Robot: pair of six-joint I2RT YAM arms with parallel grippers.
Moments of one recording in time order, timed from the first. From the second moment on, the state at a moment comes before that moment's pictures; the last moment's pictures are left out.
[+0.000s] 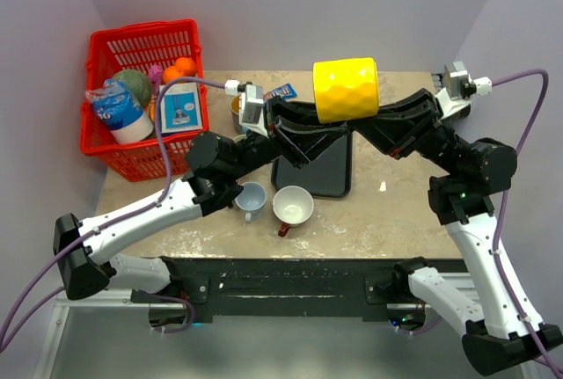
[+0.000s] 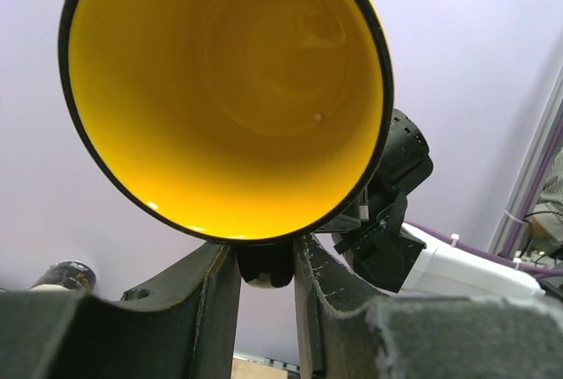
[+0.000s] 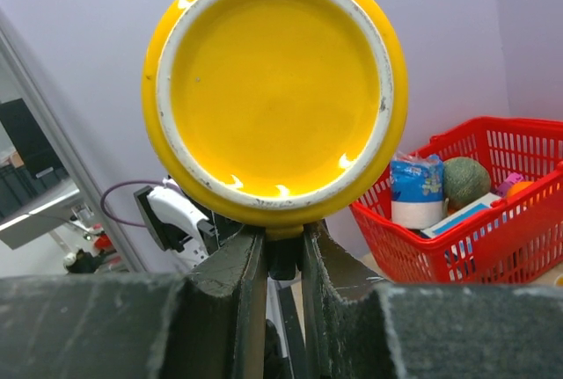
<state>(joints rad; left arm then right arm) -1.01 1.29 1.19 0.72 0.26 -0.44 0.27 0.86 1.09 0.53 -0.81 0.99</state>
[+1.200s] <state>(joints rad) -1.00 1.31 1.19 0.54 0.08 -0.58 0.28 0.84 1.04 0.22 -0.68 0.80</state>
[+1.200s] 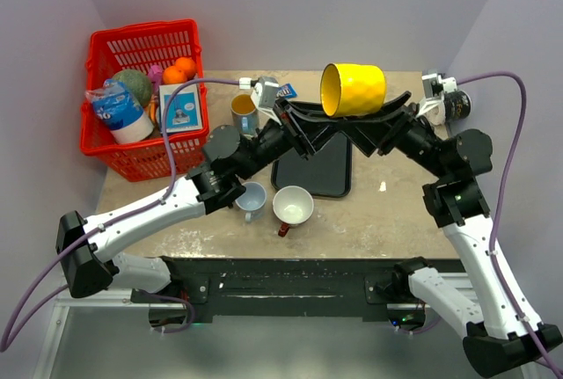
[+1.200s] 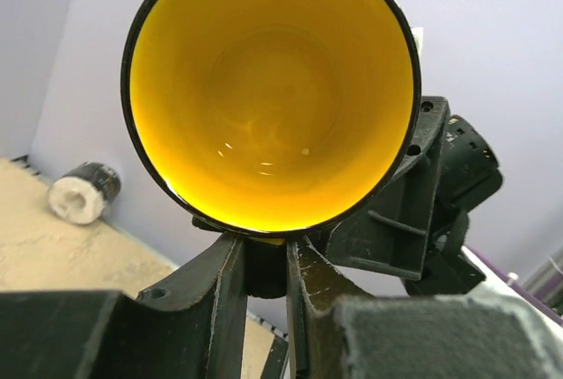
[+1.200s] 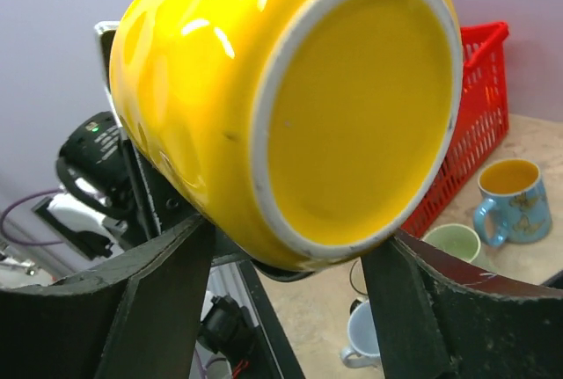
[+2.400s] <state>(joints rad) -1.04 1.50 1.28 -0.07 -0.14 -0.40 0.28 0.82 1.12 -0.54 0.17 0.63</state>
